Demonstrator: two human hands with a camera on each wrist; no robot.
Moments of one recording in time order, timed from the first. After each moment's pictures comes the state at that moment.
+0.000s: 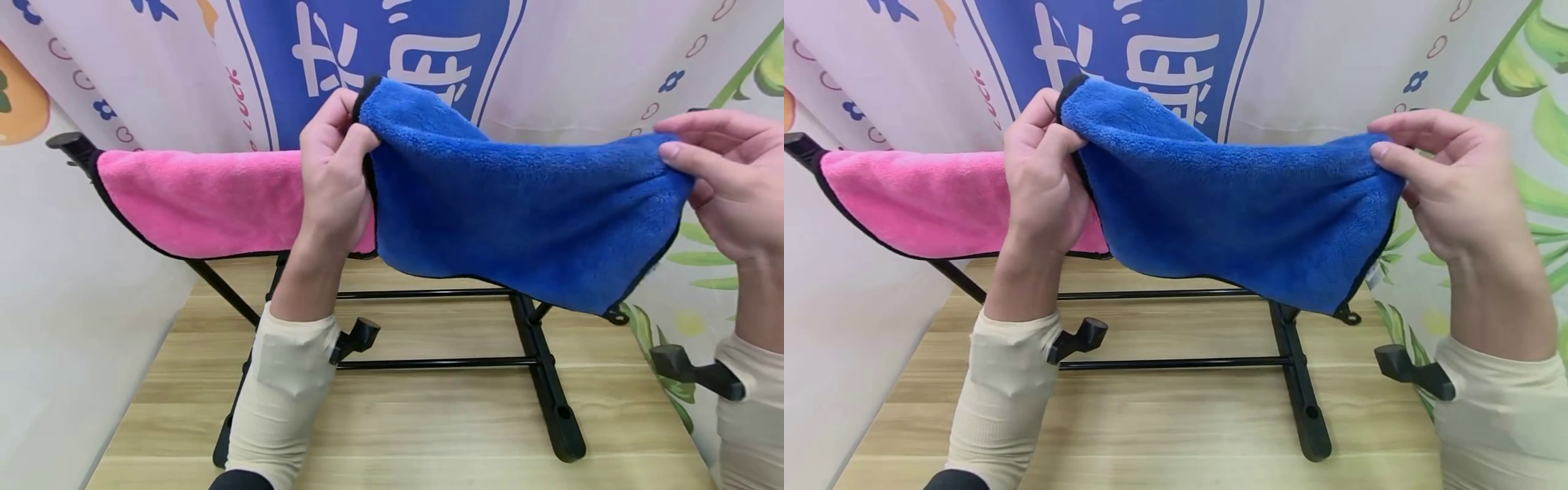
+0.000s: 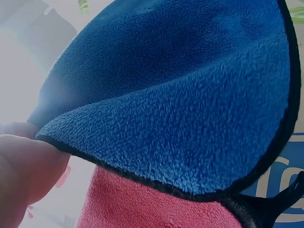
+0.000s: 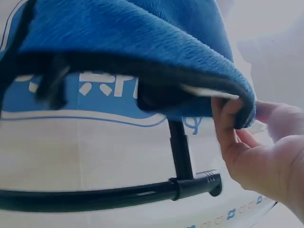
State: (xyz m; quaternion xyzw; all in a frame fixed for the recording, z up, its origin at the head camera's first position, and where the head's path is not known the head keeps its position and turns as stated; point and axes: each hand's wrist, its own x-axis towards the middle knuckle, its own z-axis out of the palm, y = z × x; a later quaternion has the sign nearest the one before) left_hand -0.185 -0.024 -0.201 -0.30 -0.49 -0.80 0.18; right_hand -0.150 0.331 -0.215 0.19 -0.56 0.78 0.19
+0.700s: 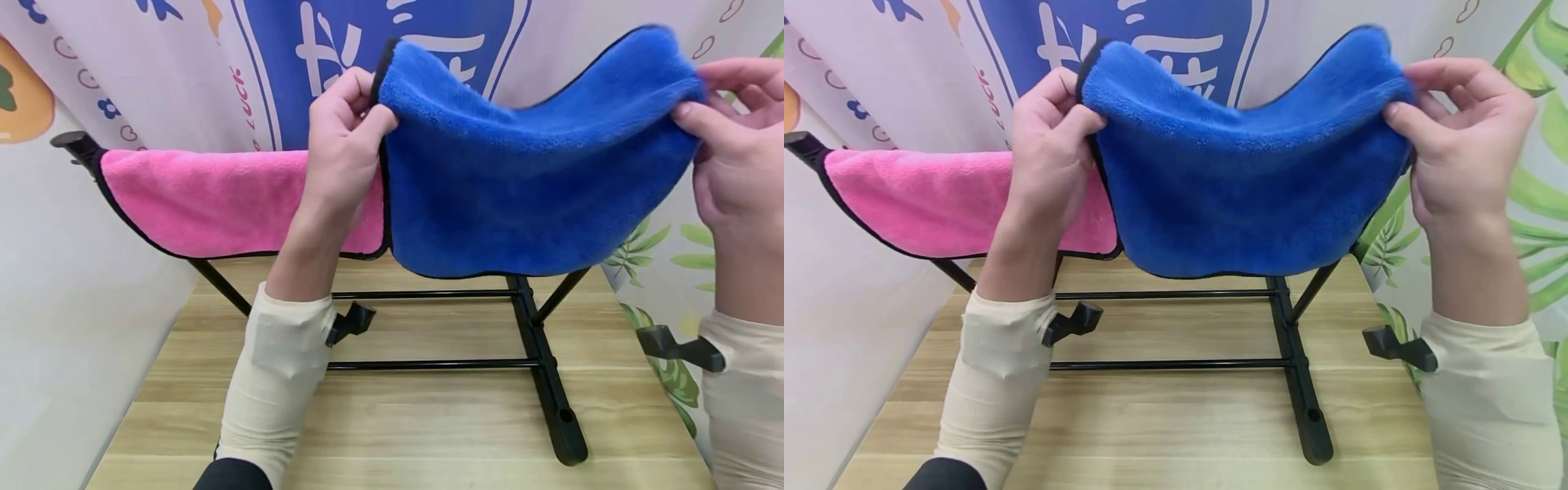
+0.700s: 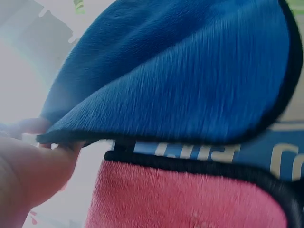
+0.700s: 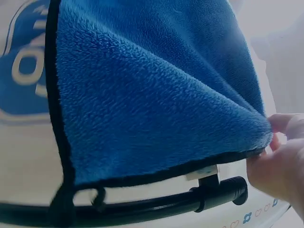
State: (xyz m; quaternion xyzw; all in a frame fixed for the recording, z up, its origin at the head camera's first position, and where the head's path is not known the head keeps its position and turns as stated) left_hand -0.193 -0.025 -0.183 -0.26 -0.58 -0.75 0.16; right_hand -0.173 0.312 -0.195 0.10 -0.51 0.78 0.34
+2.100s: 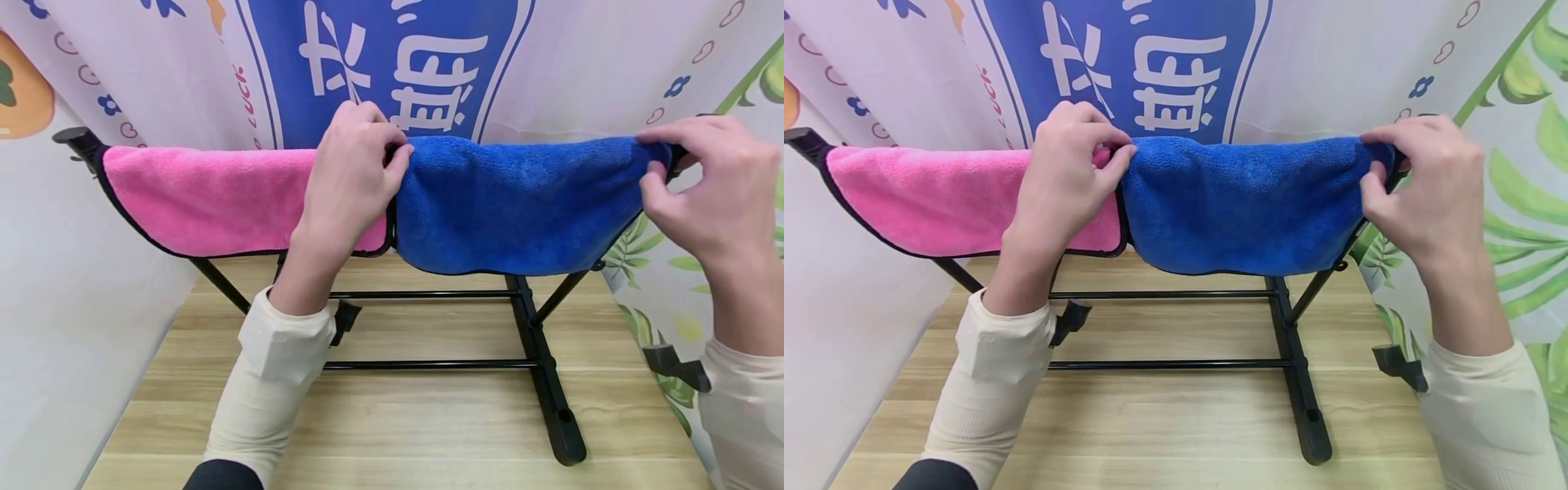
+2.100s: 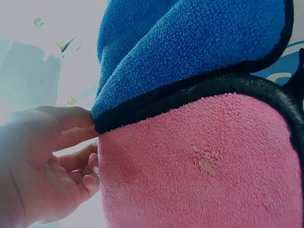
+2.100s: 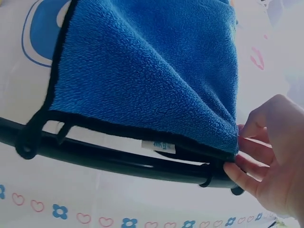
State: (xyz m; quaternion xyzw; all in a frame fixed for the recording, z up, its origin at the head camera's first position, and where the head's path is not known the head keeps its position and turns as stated) left_hand -0.187 -0.036 -0.188 -0.23 -0.91 -0.24 0.25; right_hand -0.156 0.314 -0.221 0.14 -0.86 0.20 0.45
